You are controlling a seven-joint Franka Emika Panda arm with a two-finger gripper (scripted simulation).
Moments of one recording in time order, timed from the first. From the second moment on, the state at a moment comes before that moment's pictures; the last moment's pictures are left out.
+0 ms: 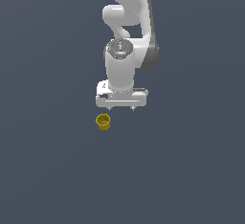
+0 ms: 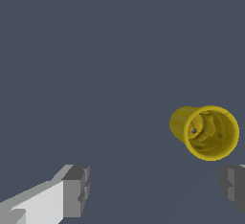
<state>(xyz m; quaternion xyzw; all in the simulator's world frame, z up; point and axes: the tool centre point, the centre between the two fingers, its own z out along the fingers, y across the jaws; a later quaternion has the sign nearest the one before) -0.015 -0.005 0.156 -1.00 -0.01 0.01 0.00</state>
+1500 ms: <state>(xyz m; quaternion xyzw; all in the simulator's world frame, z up) -0.007 -0.043 0.144 -1.00 -0.07 0.00 -0.01</state>
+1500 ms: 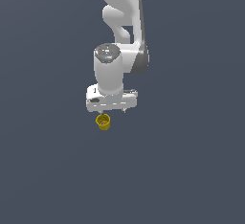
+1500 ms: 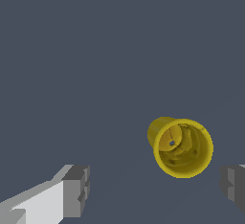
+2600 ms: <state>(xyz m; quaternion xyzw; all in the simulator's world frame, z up) -0.009 -0.096 0.094 -0.99 -0.13 0.00 0.00</state>
